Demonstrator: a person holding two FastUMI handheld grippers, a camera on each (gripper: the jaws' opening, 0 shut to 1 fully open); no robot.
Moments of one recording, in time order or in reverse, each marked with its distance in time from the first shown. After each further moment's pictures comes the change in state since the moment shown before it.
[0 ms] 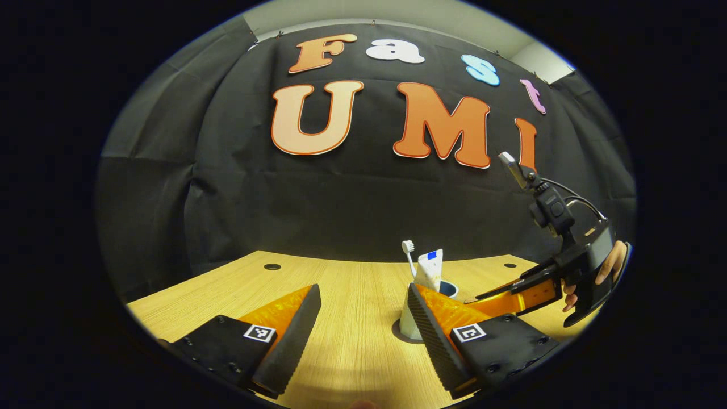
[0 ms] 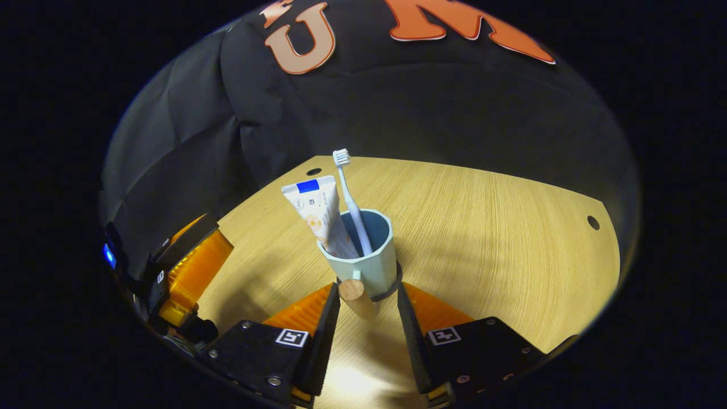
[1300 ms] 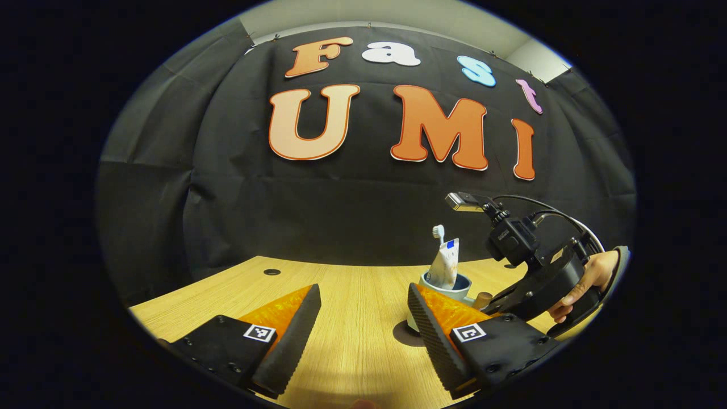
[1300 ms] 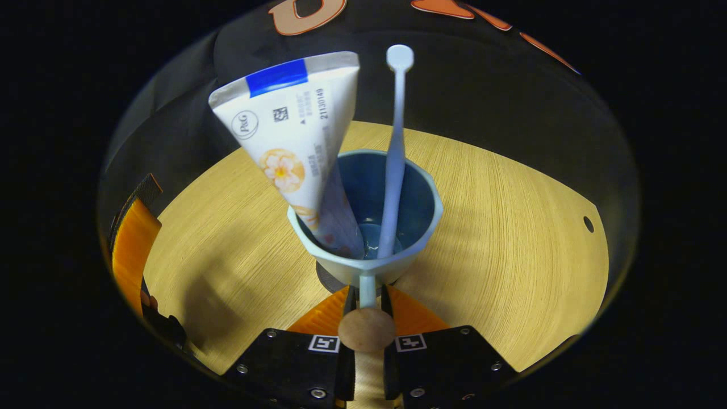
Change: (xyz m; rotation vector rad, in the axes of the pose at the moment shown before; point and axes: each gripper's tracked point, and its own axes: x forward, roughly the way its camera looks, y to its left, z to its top) left arm 0.006 -0.002 0.000 0.005 -0.017 0.003; right arm 0.061 0.012 -0.041 -0.066 0.216 -0.118
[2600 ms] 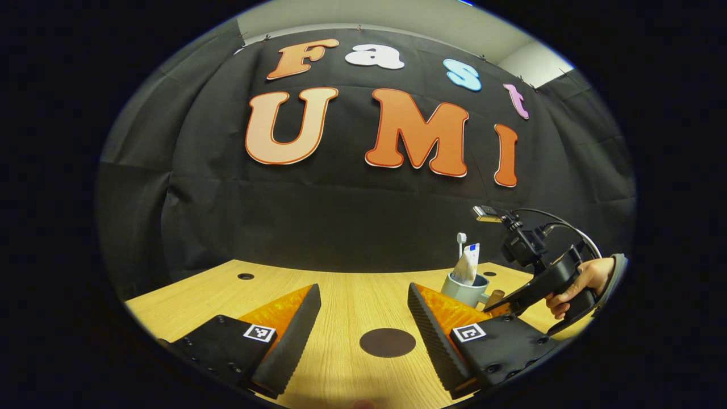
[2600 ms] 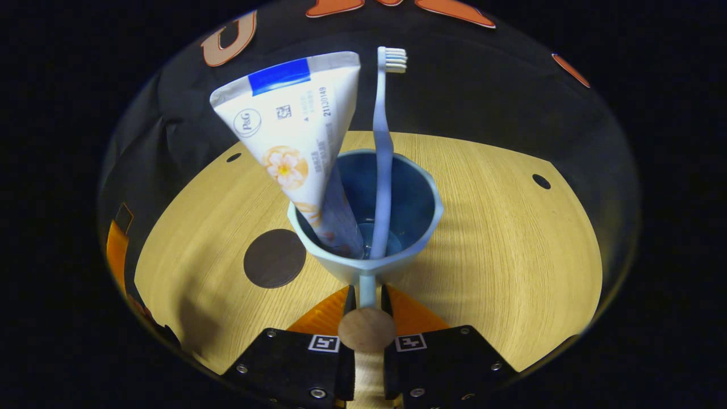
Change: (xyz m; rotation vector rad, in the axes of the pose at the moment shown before) left arm 0.007 -0.046 0.016 0.003 -0.038 -0.092; right arm -0.011 0.000 -0.007 0.207 -0.032 -0.139
